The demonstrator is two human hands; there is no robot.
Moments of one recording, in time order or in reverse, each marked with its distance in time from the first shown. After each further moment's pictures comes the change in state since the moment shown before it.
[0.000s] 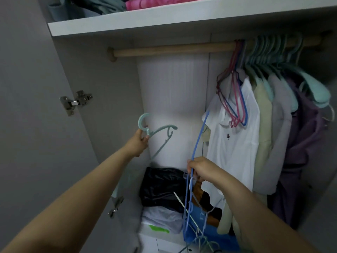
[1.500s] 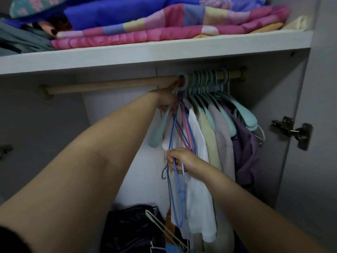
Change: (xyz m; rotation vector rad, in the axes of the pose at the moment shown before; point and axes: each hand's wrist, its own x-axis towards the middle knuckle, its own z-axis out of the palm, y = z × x) left_hand 0.109 0.329 0.050 0.095 -0.390 0.387; right_hand 0.035 -0.034 -0.114 0.347 0.032 -0.306
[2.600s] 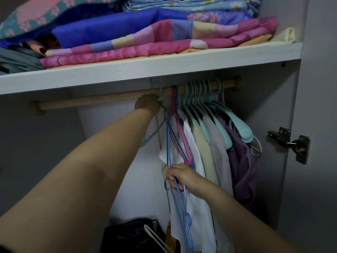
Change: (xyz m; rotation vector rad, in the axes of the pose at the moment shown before) left_hand 0.047 -0.020 -0.018 0.495 0.448 -0.028; right_hand -0.015 0.000 -0.015 -0.046 -0.036 -0.041
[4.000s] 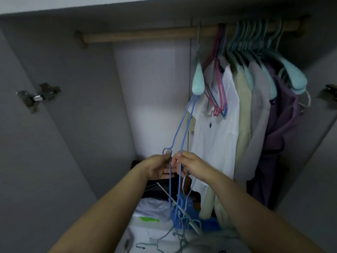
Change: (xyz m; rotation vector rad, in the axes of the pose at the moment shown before) left_hand -0.312 -0.150 0.165 -1.250 -0.848 -0.821; right_hand -0.042 0.084 0.099 -0.146 -0.120 0.090
